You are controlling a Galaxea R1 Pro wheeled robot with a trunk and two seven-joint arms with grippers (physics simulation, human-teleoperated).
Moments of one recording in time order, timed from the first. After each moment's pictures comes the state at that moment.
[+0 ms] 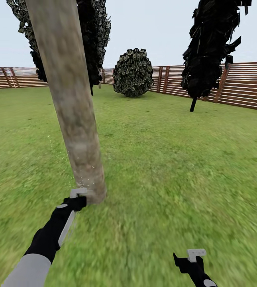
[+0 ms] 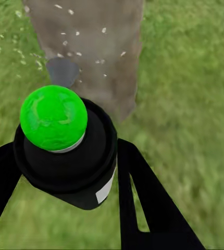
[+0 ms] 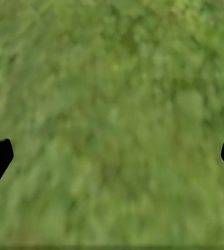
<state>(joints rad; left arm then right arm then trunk) -0.57 0.02 0.00 -0.99 0.05 0.45 0.10 -0.50 -0.06 -0.26 -0.10 0.26 -0.41 0.06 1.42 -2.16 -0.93</state>
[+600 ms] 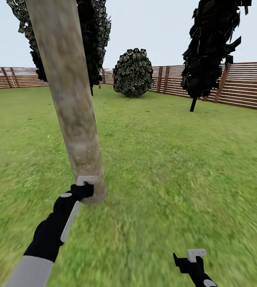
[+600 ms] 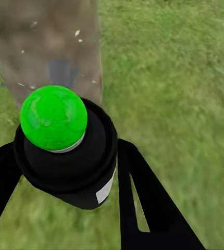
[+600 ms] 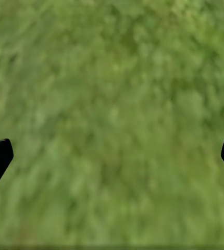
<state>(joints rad) -0.56 -0.01 -0.09 -1.29 0.06 0.63 0.09 -0.50 -0.06 -0.26 -0.10 0.26 -0.41 0.06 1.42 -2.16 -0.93</state>
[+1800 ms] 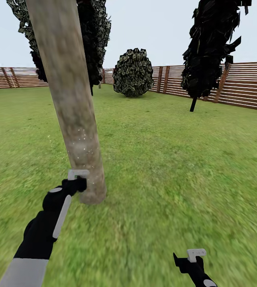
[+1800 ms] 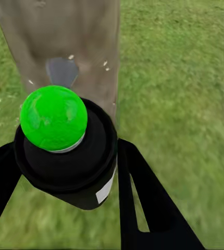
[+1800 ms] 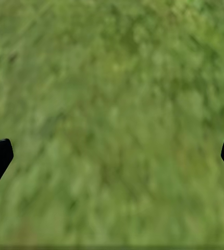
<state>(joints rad) -0.56 -0.01 -0.02 -1.43 0.06 0.72 0.09 -0.50 -0.06 -0.26 -0.10 0.26 -0.41 0.06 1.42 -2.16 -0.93</state>
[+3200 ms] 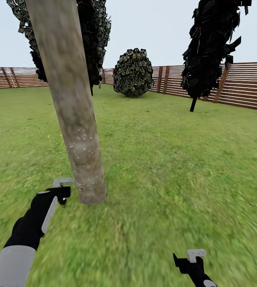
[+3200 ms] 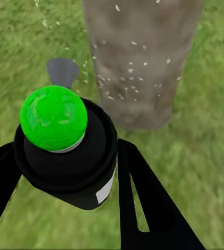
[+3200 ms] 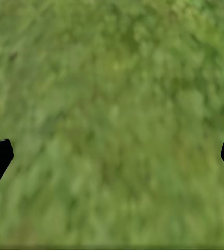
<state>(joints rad) -0.62 0.12 0.08 -1.15 0.06 0.69 0.09 -0.50 -0.06 -0.26 -0.10 0.26 -0.41 0.06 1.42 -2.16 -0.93</state>
